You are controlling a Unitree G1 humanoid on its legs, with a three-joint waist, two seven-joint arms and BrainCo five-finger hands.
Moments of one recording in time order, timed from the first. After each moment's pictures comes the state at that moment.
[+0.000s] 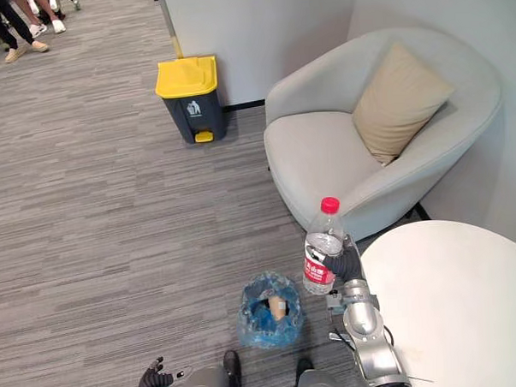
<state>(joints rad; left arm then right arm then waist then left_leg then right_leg) 0.13 0.11 0.07 1.03 0.08 -0.09 0.15 0.13 -0.17 0.04 0.07 -0.17 -0.14 -0.18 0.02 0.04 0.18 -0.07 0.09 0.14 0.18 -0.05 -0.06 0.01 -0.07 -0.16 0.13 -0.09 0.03</state>
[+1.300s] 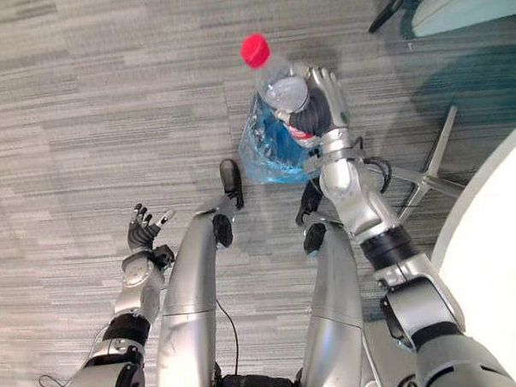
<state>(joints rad) -0.37 0.11 0.17 0.67 -0.26 -0.18 0.26 -0.81 -0.46 0.29 0.29 -0.38 -0.05 -0.38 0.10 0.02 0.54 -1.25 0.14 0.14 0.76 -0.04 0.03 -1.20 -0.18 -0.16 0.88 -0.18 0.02</state>
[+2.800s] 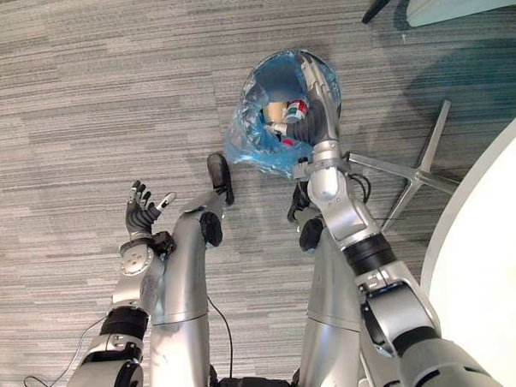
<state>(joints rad) -0.37 0.13 0.13 0.55 -0.22 -0.17 0.26 -0.70 -0.31 0.24 0.26 -0.29 -0.06 -0.41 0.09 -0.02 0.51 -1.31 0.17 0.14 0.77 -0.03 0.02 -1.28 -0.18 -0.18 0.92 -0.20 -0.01</state>
